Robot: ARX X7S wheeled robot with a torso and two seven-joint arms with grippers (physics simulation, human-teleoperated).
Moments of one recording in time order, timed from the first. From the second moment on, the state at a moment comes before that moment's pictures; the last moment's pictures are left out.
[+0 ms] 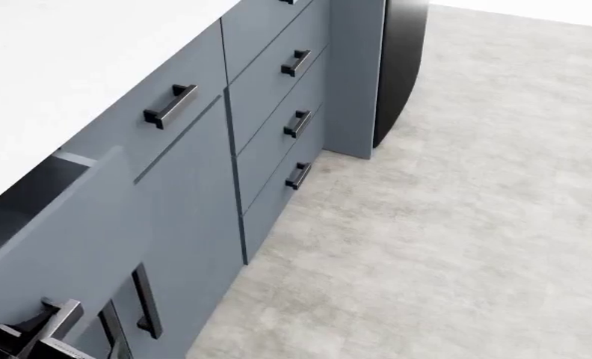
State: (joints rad) left arm -0.60 -0.26 0.42 -1.25 0.05 0.53 -0.05; right arm 0.54 0.86 -1.44 -0.74 -0.41 -0.25 1.28
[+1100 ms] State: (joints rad) left arm -0.64 -0.37 0.32 -1.13 0.01 0.28 0.08; right arm 0.58 0.85 -1.41 -0.69 -0.32 -0.30 1.24
